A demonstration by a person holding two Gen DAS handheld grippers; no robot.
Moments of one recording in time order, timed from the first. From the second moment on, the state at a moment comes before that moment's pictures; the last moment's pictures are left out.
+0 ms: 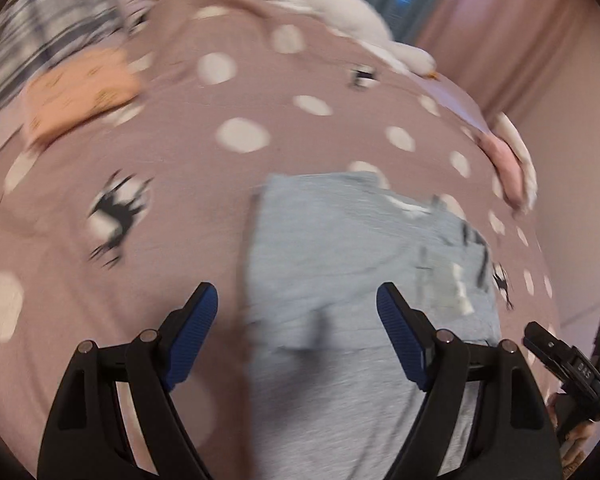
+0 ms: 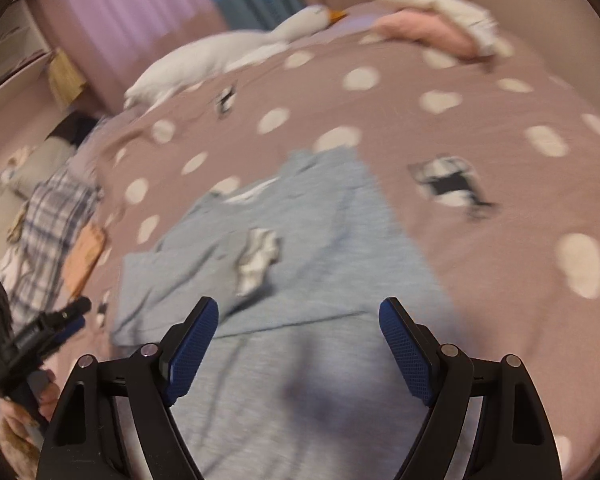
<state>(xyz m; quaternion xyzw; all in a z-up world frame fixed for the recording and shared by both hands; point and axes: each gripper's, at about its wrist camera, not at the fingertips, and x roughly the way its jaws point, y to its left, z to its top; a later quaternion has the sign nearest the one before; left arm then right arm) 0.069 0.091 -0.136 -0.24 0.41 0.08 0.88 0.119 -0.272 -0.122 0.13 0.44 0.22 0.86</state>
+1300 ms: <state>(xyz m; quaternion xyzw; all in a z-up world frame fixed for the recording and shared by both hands) 0.083 0.101 -0.154 -0.27 0.43 0.09 0.86 0.141 -0.203 -0.024 0.02 0.32 0.26 0.91</state>
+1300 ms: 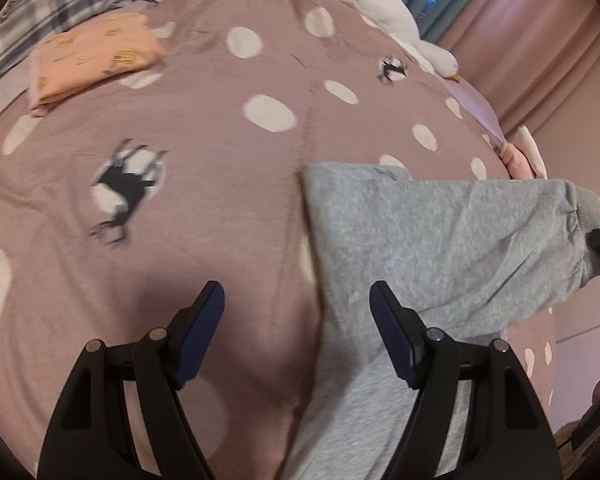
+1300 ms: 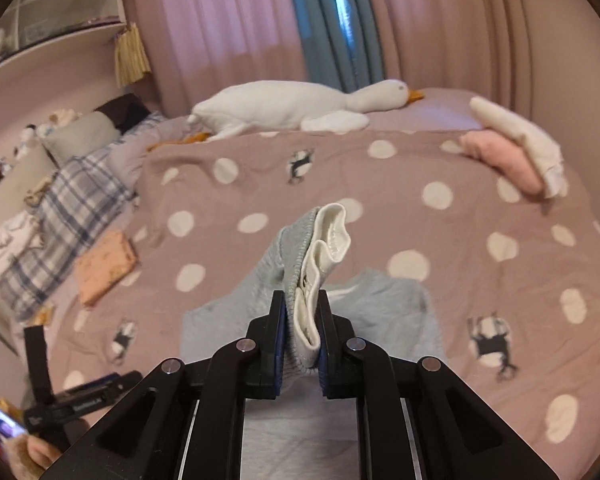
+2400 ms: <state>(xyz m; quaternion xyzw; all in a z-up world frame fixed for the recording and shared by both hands) 0.143 0.052 -0.211 -0.22 0.50 0.06 0.84 0.164 -0.242 -0.105 0.04 0.42 0.18 0.89</state>
